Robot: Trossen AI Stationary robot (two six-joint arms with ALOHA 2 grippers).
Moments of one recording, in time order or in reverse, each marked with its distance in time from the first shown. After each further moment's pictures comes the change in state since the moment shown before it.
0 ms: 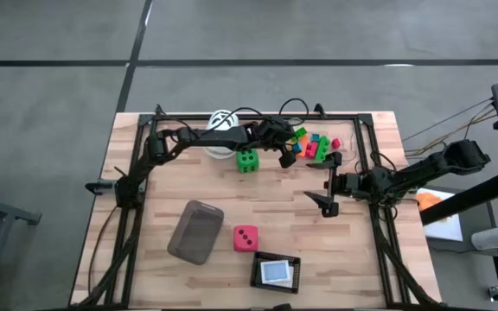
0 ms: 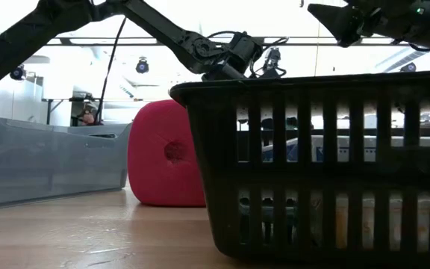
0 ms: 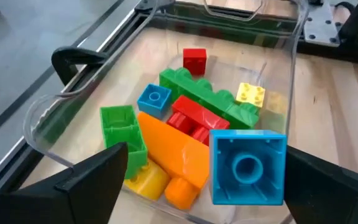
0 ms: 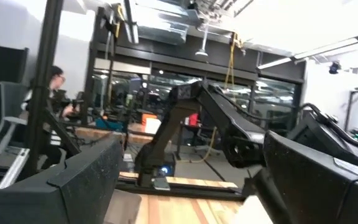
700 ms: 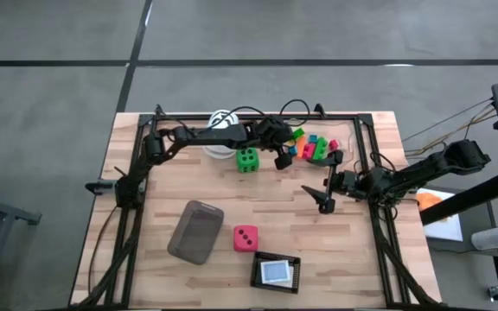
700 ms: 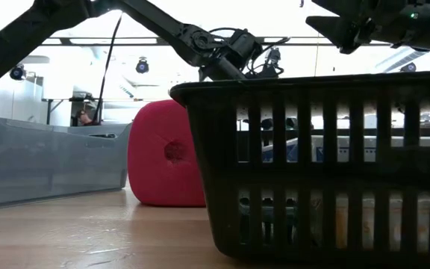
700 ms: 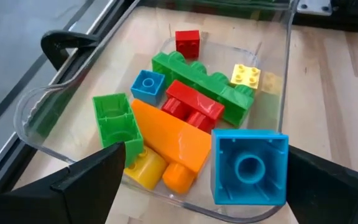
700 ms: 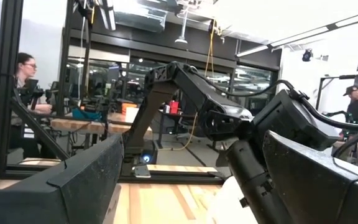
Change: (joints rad) left arm -0.002 -0.029 0.008 -0.134 0.022 0.053; right arm 0.000 0.003 0.000 -0.028 0.111 0.000
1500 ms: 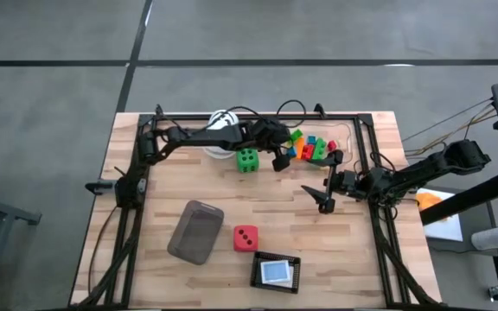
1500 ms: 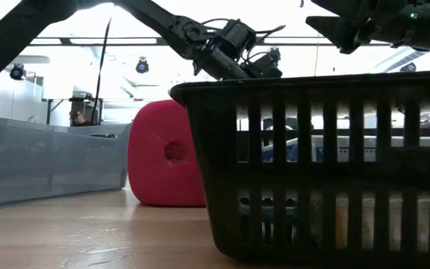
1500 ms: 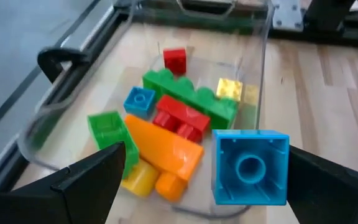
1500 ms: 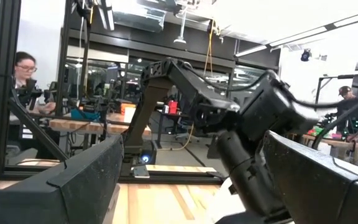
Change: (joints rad) left arm -0.009 -0.074 -0.082 0.059 0.024 0.000; right arm -0.001 -0.002 0.002 -0.004 0.004 0.000
